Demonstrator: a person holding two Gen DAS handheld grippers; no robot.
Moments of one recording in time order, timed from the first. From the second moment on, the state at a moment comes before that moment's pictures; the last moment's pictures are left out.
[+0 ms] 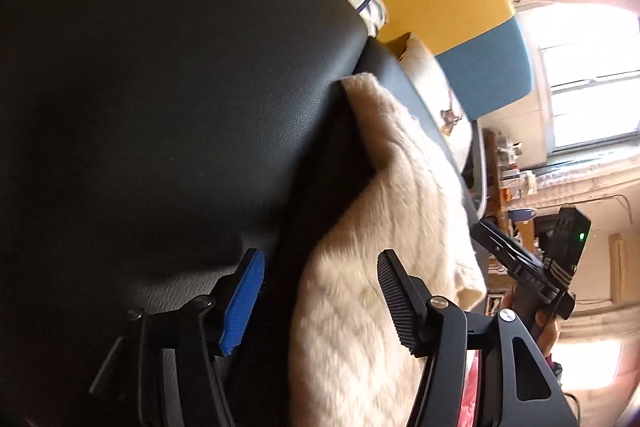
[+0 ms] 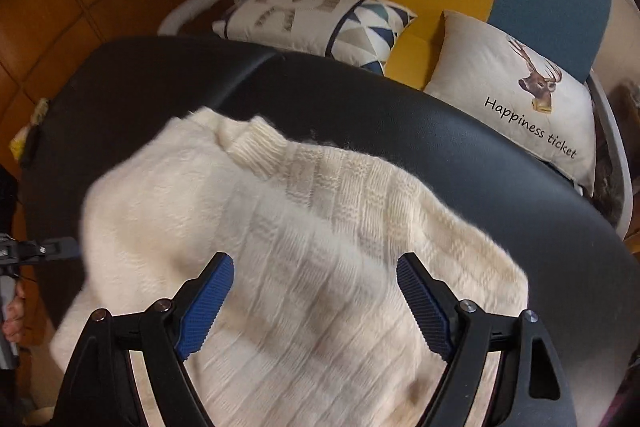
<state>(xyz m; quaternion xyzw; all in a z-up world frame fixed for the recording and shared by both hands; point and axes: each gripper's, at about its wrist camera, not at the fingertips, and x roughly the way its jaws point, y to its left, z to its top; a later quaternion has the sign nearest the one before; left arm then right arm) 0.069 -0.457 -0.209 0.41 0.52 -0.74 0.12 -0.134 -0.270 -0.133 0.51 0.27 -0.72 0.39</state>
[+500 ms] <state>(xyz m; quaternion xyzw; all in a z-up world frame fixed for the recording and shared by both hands) -0.008 -0.350 -0.150 0.42 0.28 -0.86 0.08 -0.166 -0.173 -0.178 0.55 0.22 -0.75 0.30</state>
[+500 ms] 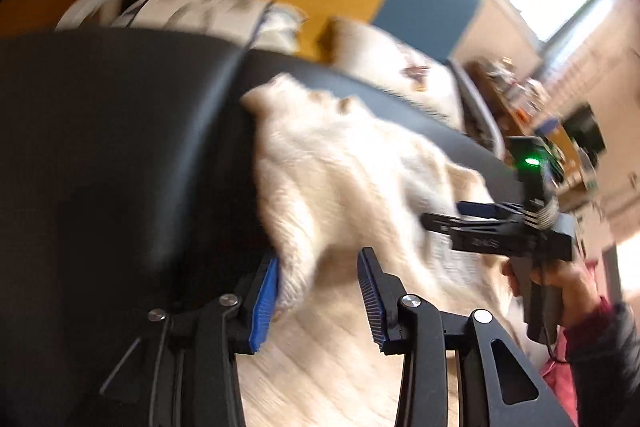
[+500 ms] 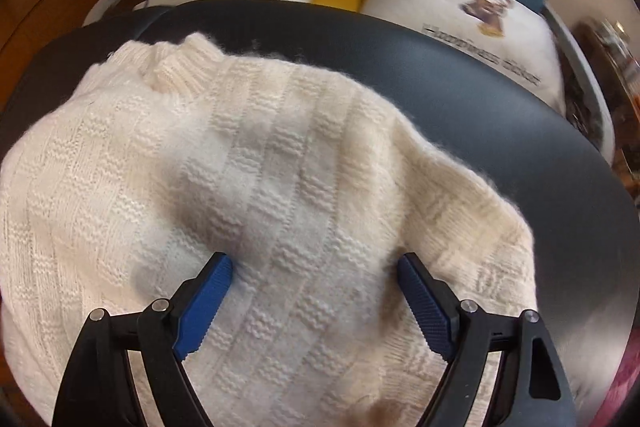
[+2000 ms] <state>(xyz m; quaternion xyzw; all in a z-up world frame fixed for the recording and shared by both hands) -0.035 -0.085 -0.118 0.42 0.07 -0.89 -0.16 -0.115 0.086 -0.162 0.57 0.02 -0.79 0.23</state>
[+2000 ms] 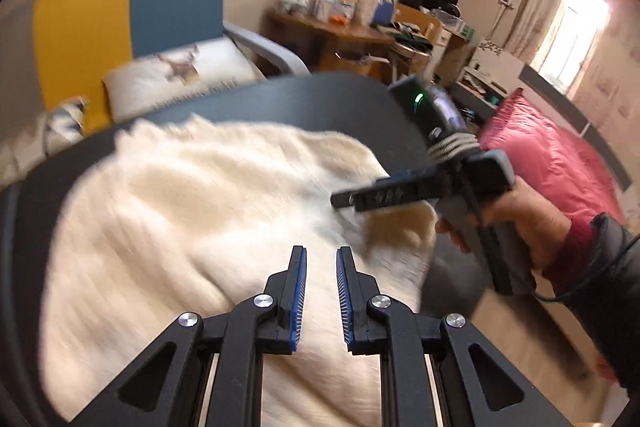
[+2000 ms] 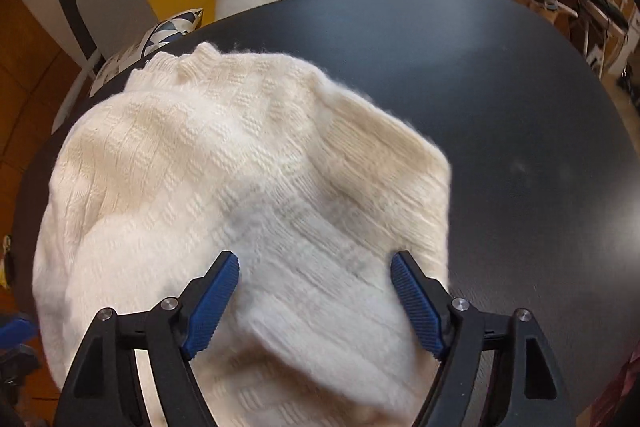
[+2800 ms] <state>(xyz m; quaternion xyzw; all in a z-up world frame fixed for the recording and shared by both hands) -0.136 -0.345 -0.196 0.55 0.33 -0.76 -0.12 -0.175 -0.107 -0.151 0.55 0.24 -0.69 0.40</state>
